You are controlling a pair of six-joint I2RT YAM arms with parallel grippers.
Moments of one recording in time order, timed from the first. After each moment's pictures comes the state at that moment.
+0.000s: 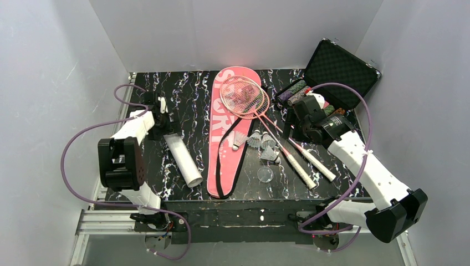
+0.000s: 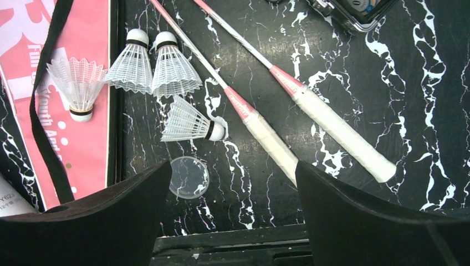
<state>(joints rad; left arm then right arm) 0.03 1.63 1.15 -0.65 0.04 -0.15 0.55 1.17 1.23 -1.02 0.32 0.61</state>
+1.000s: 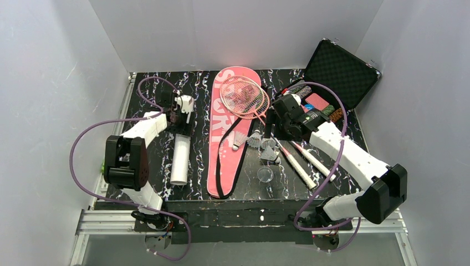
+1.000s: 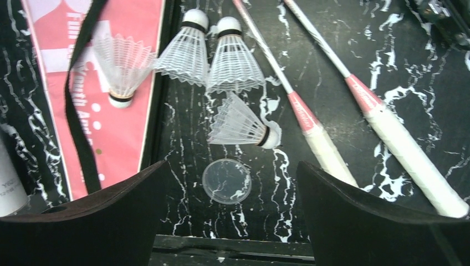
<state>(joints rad) -0.11 1.67 1.14 -0.51 0.12 0.11 0.65 1.35 1.24 -0.90 0.25 0.63</state>
